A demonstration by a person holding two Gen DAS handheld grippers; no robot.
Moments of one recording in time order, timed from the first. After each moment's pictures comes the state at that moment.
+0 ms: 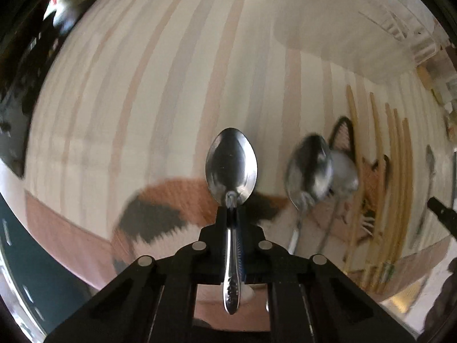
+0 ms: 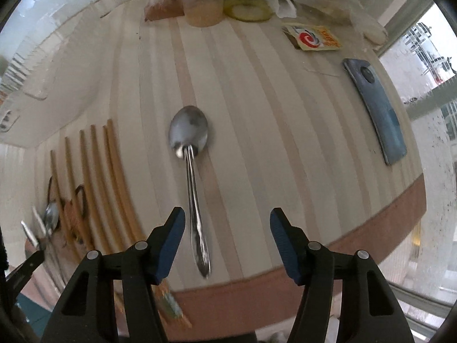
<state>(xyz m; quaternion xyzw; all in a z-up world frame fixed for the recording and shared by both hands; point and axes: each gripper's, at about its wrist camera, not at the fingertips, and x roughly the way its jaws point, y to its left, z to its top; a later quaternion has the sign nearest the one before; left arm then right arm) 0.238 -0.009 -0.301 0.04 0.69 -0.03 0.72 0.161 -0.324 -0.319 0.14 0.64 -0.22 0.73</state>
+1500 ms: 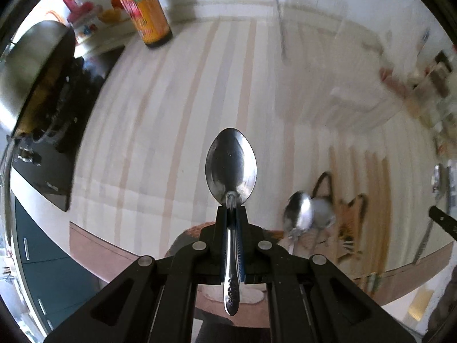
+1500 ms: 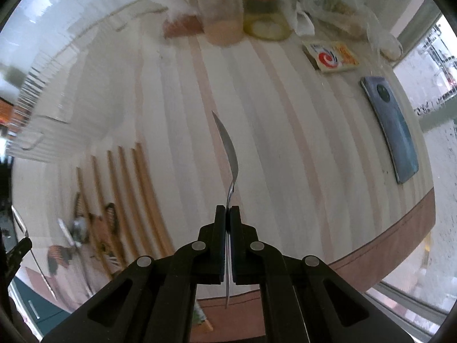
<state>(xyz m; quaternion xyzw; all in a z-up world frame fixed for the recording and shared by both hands) 0.242 -0.018 -0.228 0.05 0.61 -0.02 0.79 0.182 -0.307 -0.274 0.18 0.62 -0.17 0.75</state>
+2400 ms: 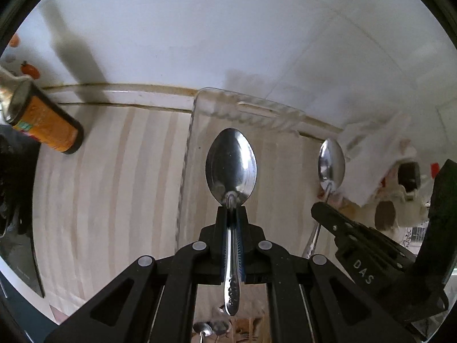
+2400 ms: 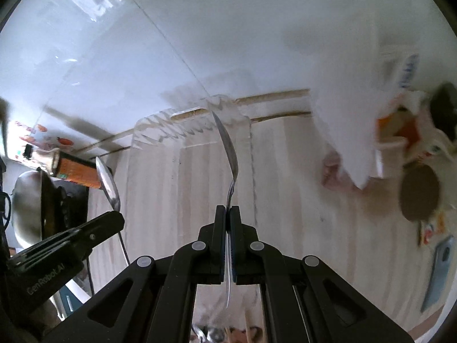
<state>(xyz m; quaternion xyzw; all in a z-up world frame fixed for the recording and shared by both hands) 0.471 -0.085 -0.181 -0.05 0.63 -0.13 0.76 0.435 -0.252 -0.199 0.19 0.59 -0.02 0.79</state>
